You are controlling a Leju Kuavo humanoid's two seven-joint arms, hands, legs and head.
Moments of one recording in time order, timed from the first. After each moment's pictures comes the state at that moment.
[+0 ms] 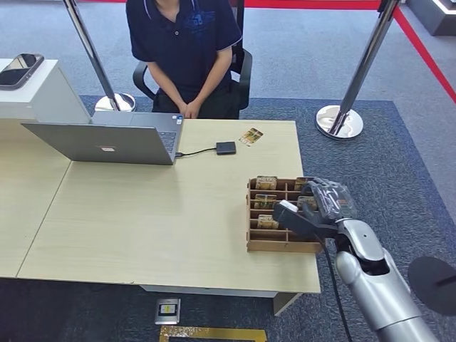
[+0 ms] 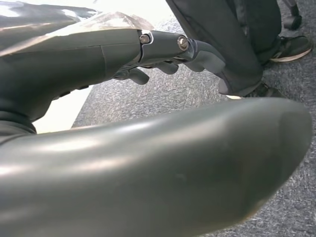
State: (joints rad) left arm -0.09 -0.25 0.89 -0.19 -1.32 0.55 0.03; right arm -0.40 -0.21 0.51 -1.01 1.07 -0.06 -0.02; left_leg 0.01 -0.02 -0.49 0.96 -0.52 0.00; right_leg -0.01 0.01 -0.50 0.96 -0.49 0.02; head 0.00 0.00
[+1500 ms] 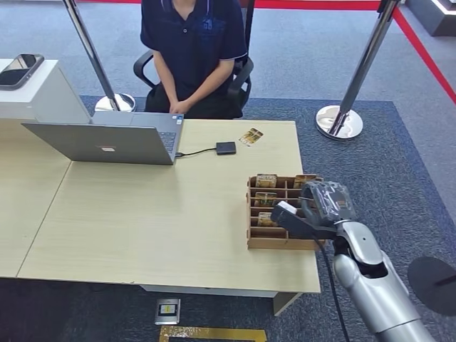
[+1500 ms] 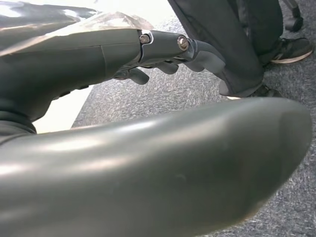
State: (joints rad) left arm -0.09 -0.24 0.90 -0.19 -1.31 0.56 0.03; right arm -0.40 -0.25 0.50 -1.12 1.08 -0.06 -0.02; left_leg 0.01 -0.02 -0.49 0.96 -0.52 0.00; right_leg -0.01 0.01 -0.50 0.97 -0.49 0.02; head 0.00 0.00
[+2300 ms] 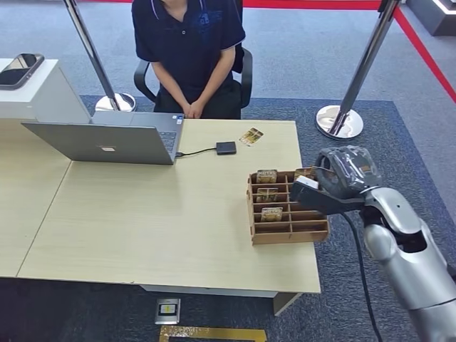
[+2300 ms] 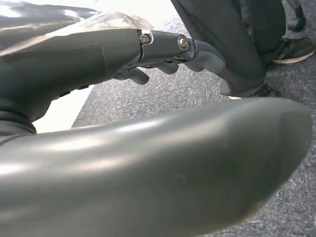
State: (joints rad) left arm -0.09 -0.25 0.91 -0.19 -1.31 0.56 0.04; right arm -0.65 -0.36 0.58 -1.26 0.95 0.11 -0.11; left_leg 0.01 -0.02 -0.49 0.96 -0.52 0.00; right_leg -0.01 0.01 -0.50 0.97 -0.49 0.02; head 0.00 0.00
